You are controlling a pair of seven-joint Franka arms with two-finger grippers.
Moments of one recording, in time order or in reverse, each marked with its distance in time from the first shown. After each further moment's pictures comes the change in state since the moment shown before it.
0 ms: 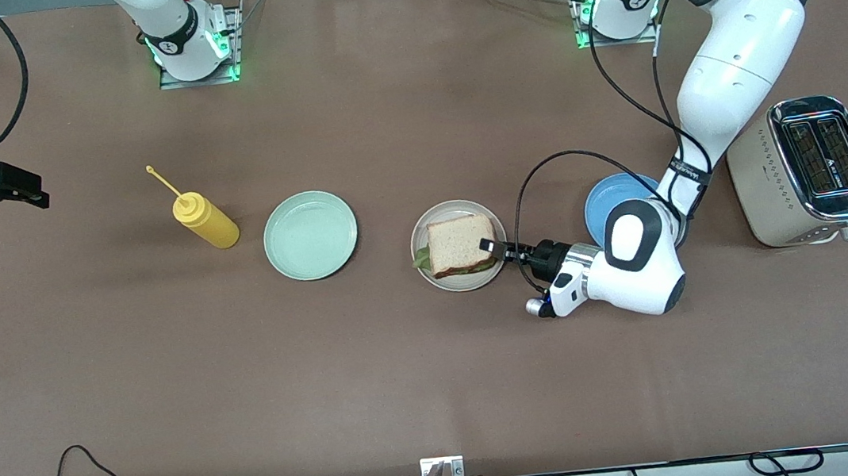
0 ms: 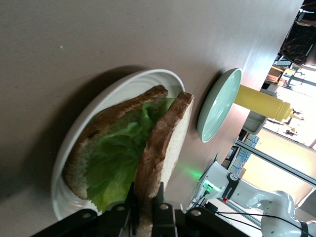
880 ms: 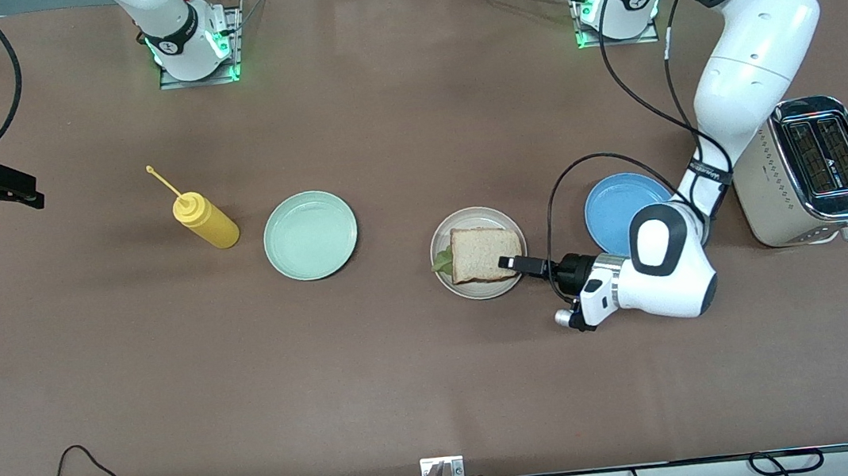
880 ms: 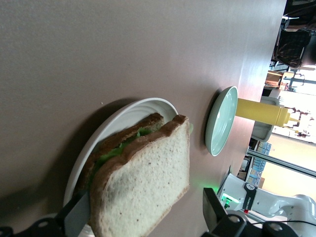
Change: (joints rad) left arm 0.040 -0.030 0.026 0.014 0.000 0.043 0.166; right arm -0.012 0.000 0.000 -0.004 0.000 0.000 -0.001
